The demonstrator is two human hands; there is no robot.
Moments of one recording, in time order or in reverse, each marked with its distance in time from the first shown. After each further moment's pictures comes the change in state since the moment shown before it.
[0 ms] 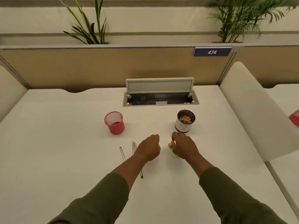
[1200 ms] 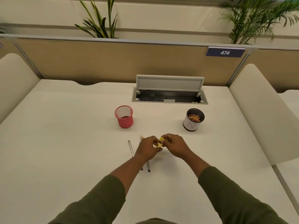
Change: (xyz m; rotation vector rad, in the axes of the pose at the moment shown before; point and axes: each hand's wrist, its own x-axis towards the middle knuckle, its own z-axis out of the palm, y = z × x) left_hand -0.036 -0.032 0.003 -0.504 0.127 -0.238; right_hand 0.003 -0.045 0.028 0.713 -0.153 0.042
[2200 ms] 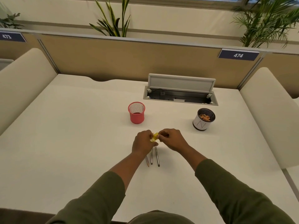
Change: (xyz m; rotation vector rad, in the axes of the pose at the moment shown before) left_hand -0.031 -0.016 -0.052 0.104 0.214 -0.074; right_hand 0.006 -0.049 0.039 -0.165 -0.010 -0.134
